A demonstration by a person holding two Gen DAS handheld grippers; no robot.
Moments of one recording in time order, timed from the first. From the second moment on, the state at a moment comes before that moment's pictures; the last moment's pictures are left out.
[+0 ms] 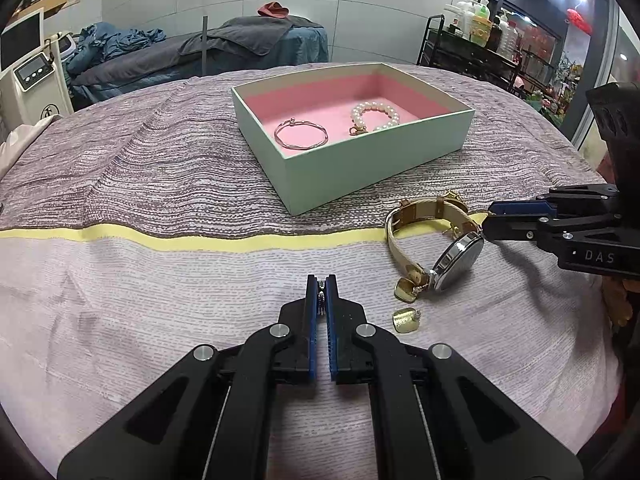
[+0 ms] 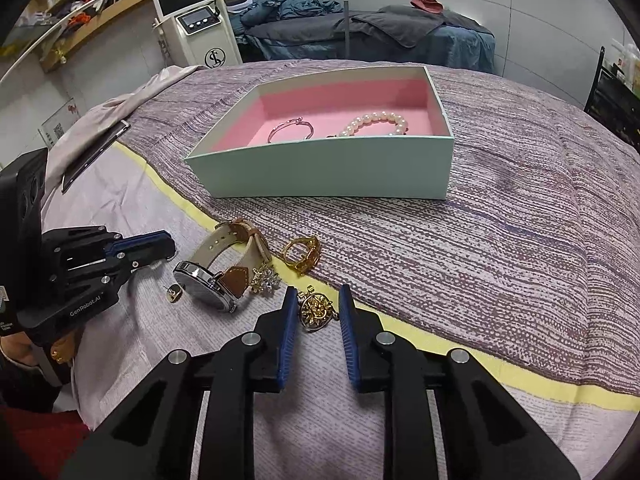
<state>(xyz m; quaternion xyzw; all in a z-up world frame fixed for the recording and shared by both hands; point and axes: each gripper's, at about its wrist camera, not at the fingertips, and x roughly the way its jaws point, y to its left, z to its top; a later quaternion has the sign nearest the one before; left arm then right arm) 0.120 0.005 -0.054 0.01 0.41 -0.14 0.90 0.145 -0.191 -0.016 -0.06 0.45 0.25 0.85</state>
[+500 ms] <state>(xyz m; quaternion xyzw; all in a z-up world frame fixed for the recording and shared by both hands) 0.110 0.008 -0.044 0.01 0.40 -0.14 0.91 0.115 -0.179 -0.003 -0.07 0.42 0.24 0.87</state>
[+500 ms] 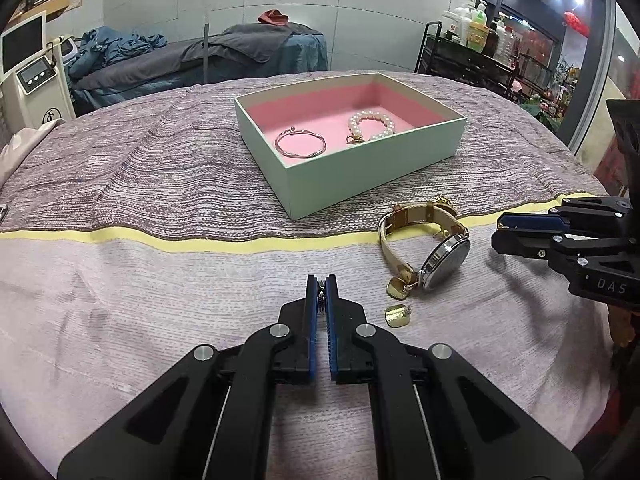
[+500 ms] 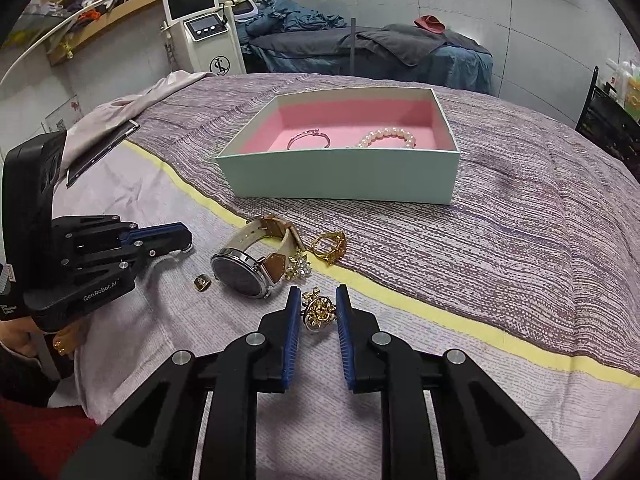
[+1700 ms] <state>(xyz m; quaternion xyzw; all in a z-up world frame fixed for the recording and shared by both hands) 0.198 0.004 0.033 0.02 0.35 -0.17 0.92 0.194 -0.149 0.053 -0.06 0.37 0.21 0.90</state>
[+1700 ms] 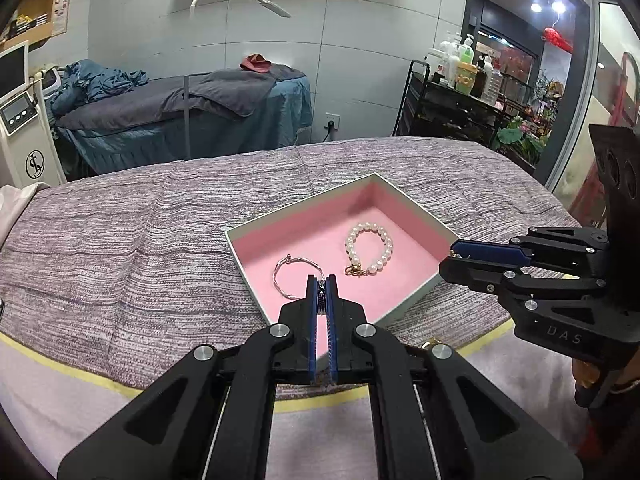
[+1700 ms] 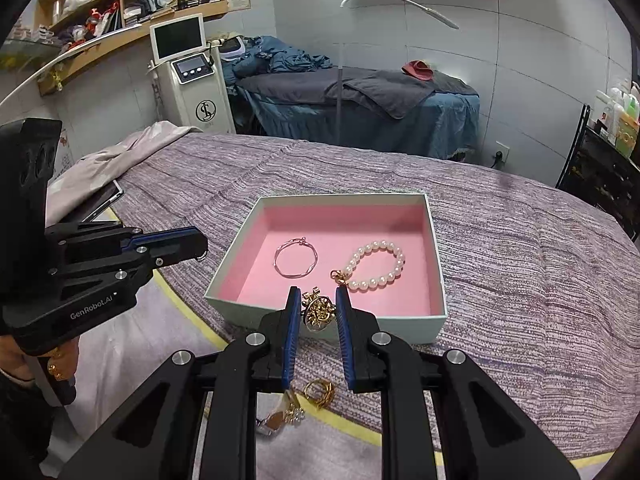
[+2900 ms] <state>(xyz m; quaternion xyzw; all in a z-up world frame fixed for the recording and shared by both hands) 0.270 -0.038 -0.017 0.07 0.44 -0.18 0.88 0.266 -0.138 0.013 -0.11 0.44 0.19 0.87</state>
